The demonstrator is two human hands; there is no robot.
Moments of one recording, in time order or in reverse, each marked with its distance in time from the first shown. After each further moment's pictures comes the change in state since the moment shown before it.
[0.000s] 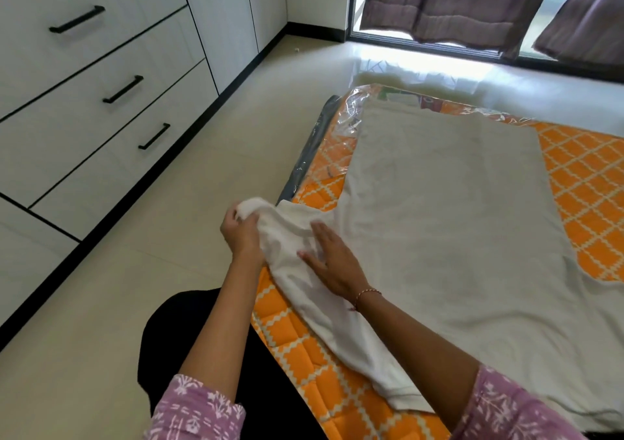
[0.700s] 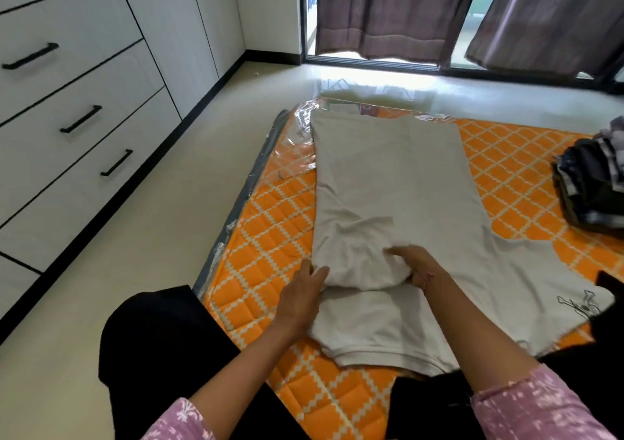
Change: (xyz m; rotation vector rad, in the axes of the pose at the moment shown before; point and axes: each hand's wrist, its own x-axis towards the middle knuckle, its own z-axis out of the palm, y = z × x) left_hand -0.162 -0.092 0.024 1.379 -0.740 0.872; right_hand -0.097 0.123 -0.139 1.009 0.294 0.757
